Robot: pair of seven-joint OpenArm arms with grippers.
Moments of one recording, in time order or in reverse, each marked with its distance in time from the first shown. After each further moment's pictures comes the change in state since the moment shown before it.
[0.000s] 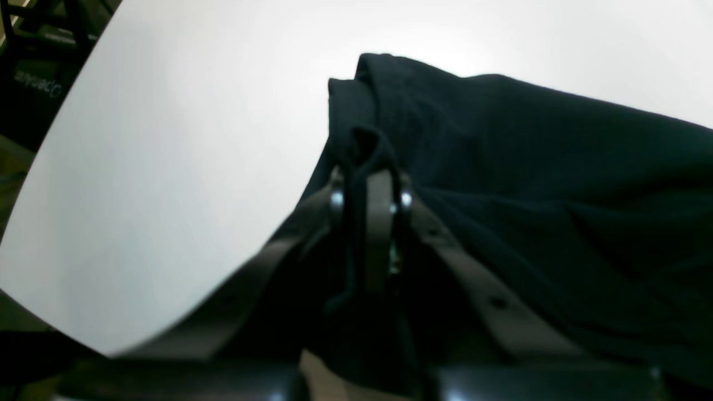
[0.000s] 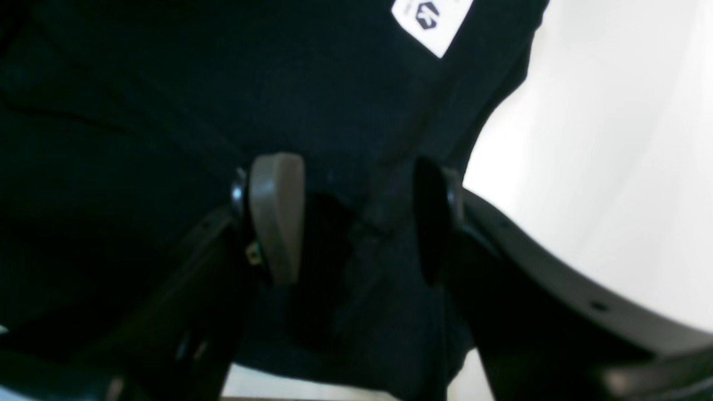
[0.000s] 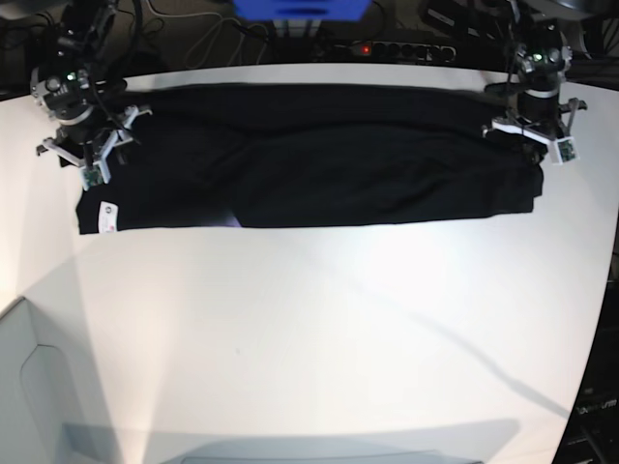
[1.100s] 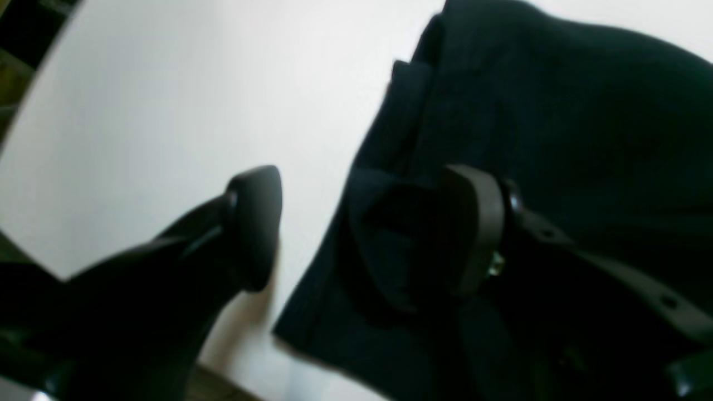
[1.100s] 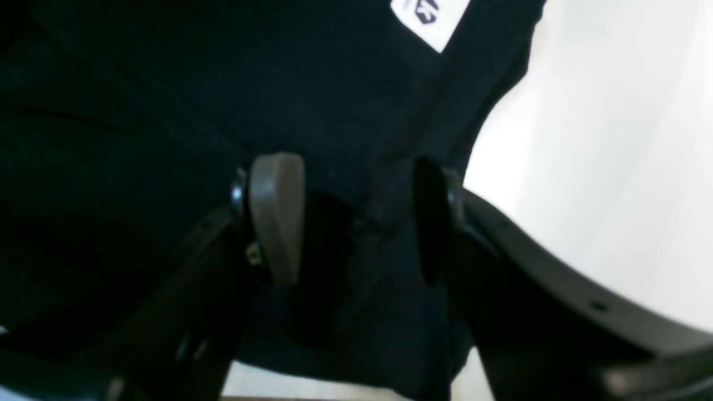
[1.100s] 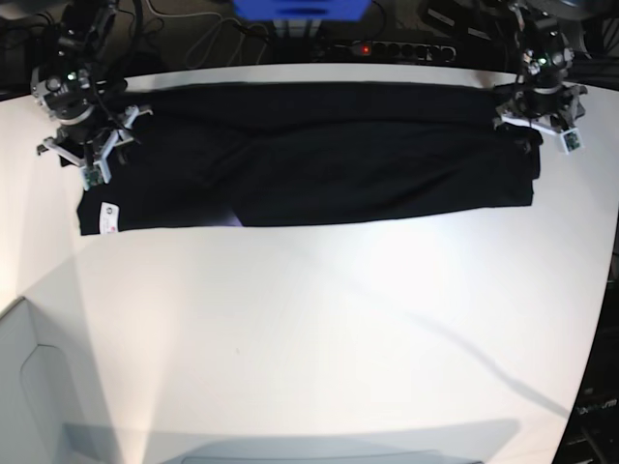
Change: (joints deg) left arm -2.9 0.0 -2.8 -11.1 0.2 0.1 -0.3; right arm 0.0 -0.2 0.0 0.0 0.0 0.0 0.0
